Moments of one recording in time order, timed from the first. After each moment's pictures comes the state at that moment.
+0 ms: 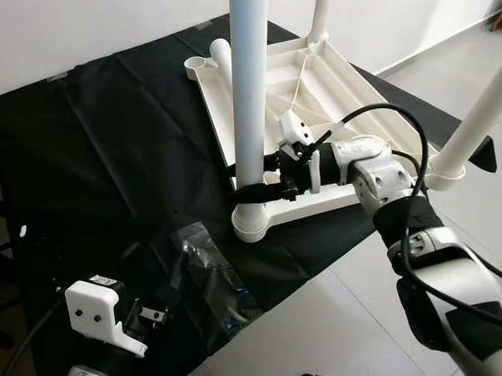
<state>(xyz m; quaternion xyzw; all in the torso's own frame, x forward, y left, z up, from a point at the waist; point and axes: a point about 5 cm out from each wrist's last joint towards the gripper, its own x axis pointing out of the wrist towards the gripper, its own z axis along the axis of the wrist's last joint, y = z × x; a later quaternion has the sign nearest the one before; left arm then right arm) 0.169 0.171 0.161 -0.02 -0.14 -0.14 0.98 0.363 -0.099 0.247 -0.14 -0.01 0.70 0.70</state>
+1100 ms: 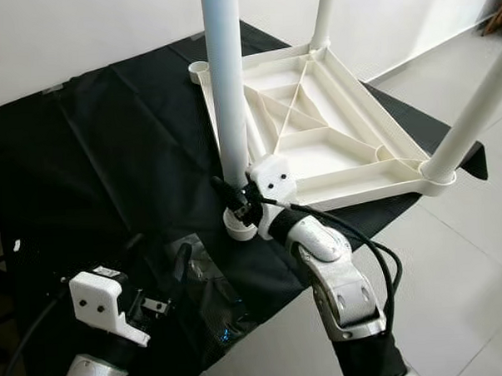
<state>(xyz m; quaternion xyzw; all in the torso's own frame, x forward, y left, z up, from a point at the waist) 0.178 0.171 0.158 -0.03 -0.14 -0.14 0.98 0.297 -0.038 0.206 -0.06 -0.06 0.35 0.93</state>
